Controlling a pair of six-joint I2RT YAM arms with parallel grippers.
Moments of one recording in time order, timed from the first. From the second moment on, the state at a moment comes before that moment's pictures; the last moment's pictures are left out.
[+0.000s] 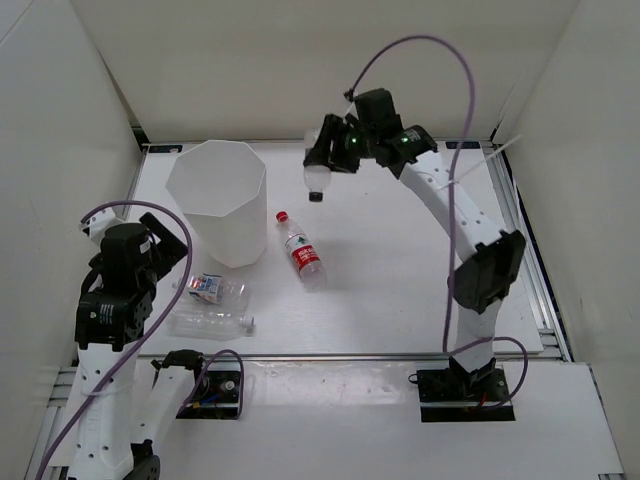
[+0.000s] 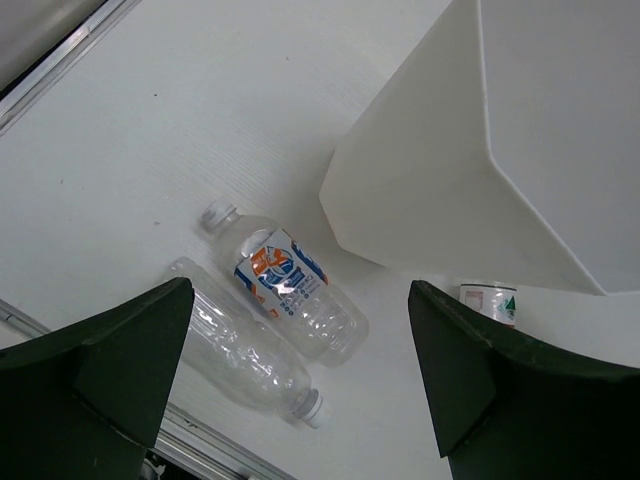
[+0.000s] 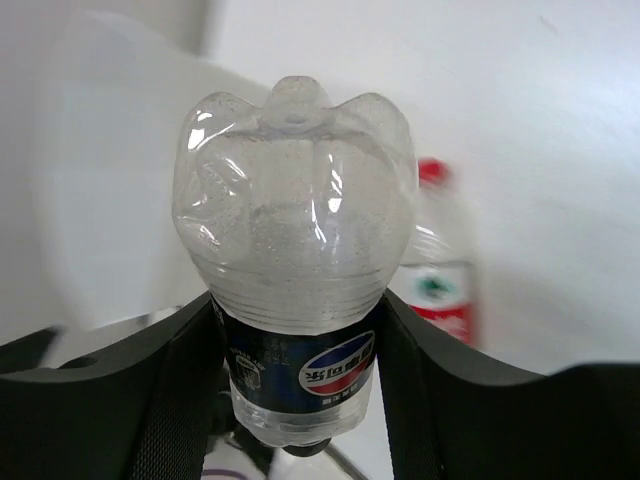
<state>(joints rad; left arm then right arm) -0.06 0.71 1.16 -1.04 -0.39 -0.62 0.56 1.96 2.06 -0.78 -0.31 0.63</state>
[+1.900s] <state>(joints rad) -0.06 0.72 0.89 -1.14 -0.32 -1.09 0.64 1.90 1.79 -0.72 -0.39 0.42</state>
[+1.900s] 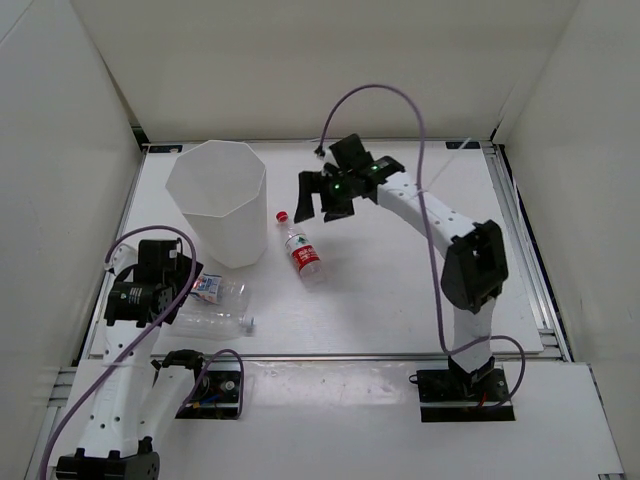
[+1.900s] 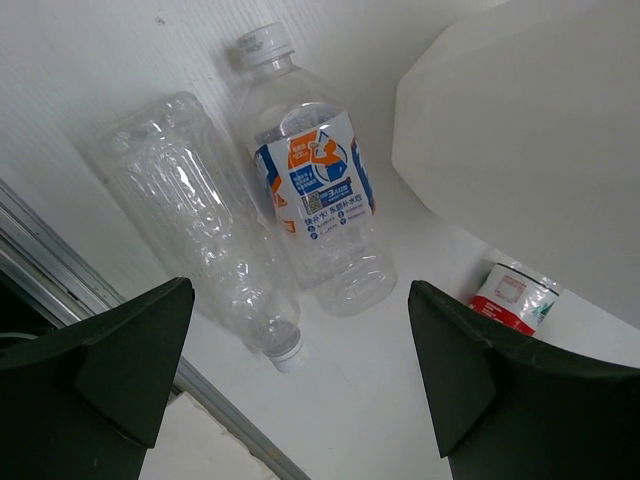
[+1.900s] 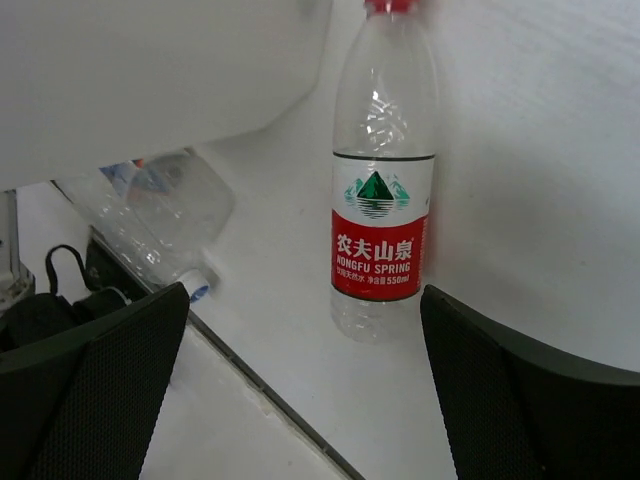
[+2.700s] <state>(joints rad) -0.06 0.75 0.91 -1.13 -0.32 -0.95 0.73 2.19 1.77 -0.75 -0.46 0.49</state>
